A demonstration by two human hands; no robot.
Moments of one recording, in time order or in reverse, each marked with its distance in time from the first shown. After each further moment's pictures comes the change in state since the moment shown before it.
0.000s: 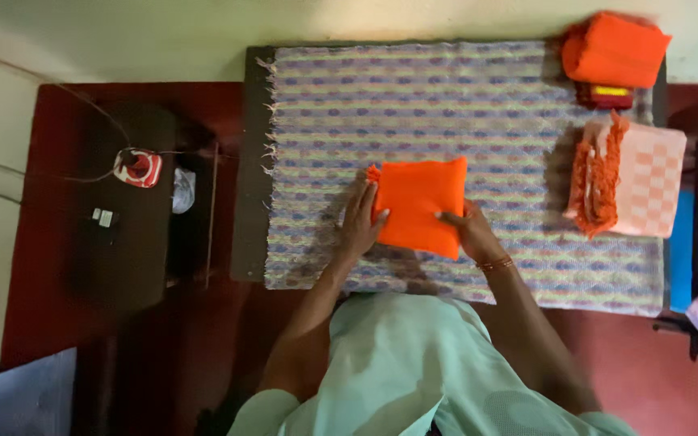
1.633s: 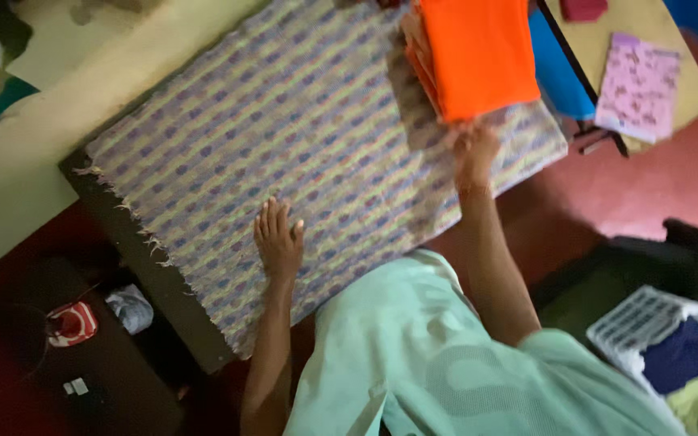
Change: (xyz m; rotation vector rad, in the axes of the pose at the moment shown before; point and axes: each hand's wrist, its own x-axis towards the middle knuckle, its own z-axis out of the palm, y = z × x) left_hand 0.028 0.019 0.004 0.375 -0.230 0.208; right_hand -0.060 0.067 -0.223 0.645 0.970 -0.595
